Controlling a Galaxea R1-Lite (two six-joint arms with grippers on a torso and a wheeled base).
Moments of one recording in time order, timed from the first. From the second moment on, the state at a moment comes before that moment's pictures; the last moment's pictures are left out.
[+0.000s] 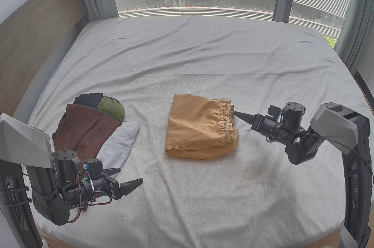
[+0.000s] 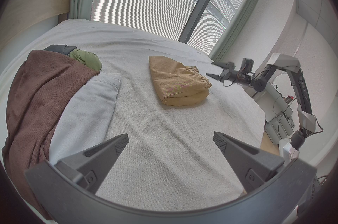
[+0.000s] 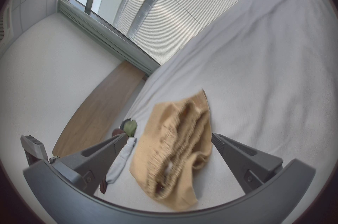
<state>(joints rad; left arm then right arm) -0.19 2.19 -0.17 -1.55 -0.44 -0.08 0.18 2.52 -1.17 -1.22 0.54 0.61</state>
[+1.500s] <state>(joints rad) -0.20 1.96 -0.18 -1.55 -0.48 -0.27 0.32 2.21 -0.91 -1.29 0.51 0.51</state>
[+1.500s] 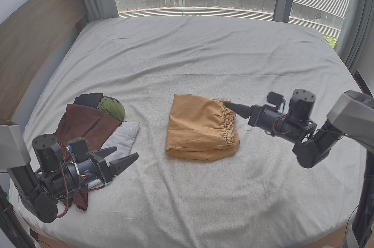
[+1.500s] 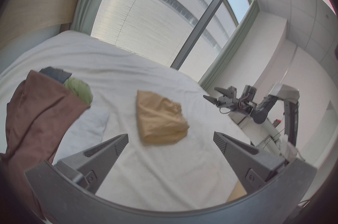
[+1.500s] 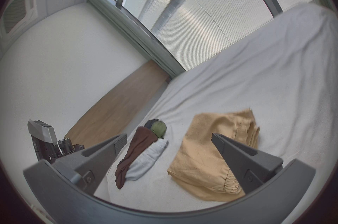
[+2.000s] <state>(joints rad) -0.28 1.43 -0.08 -1.51 -0.52 -0.42 0.16 1.50 -0.45 -1.21 0.51 0.30</state>
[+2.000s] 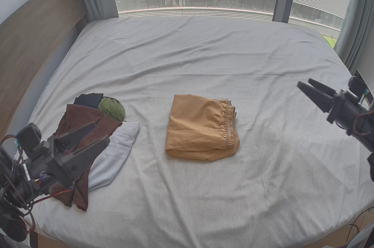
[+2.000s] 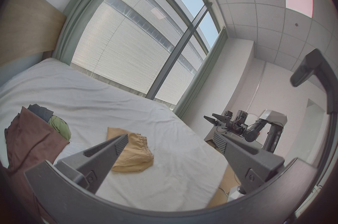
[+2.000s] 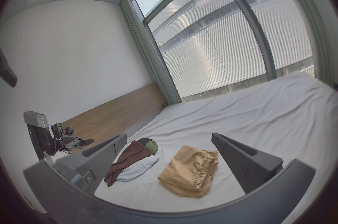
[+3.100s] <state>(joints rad) -0.19 0.28 -0.06 -0.48 -0.56 -0.47 0.04 0.12 -0.23 -0.22 0.52 0.28</state>
